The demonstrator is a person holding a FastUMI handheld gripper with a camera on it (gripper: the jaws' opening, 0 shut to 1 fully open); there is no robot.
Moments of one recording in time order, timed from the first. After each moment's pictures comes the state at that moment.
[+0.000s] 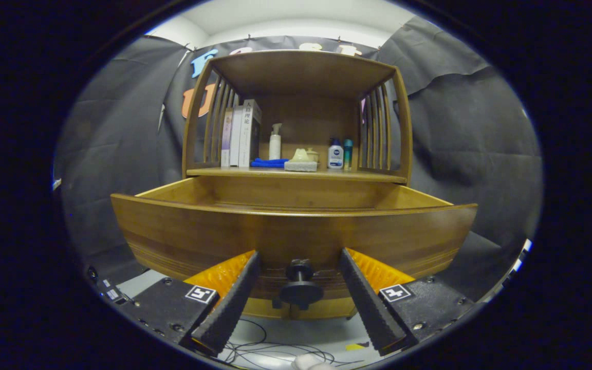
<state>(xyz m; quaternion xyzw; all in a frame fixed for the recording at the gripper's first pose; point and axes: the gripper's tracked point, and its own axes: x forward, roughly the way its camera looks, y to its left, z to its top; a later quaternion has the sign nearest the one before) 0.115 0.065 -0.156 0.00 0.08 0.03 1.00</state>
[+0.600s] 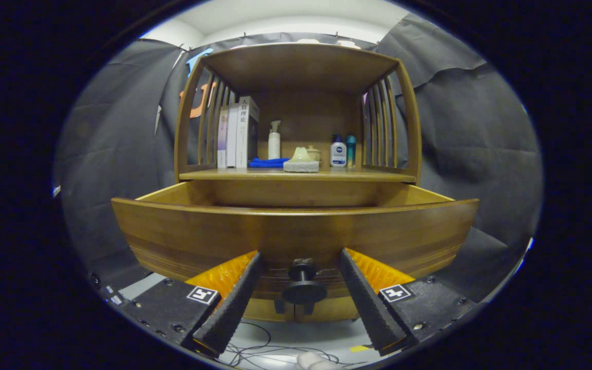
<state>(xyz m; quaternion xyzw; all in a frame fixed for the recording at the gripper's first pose) 0.156 0.069 -0.151 0.01 0.09 0.03 1.00</state>
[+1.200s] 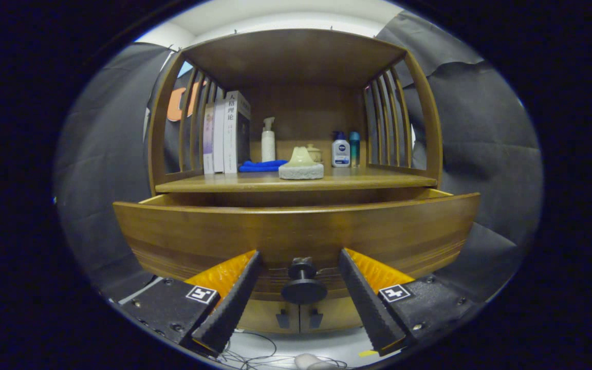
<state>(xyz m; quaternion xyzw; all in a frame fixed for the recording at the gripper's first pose) 0.236 0.081 -0.148 0.03 0.09 0.02 1.00</state>
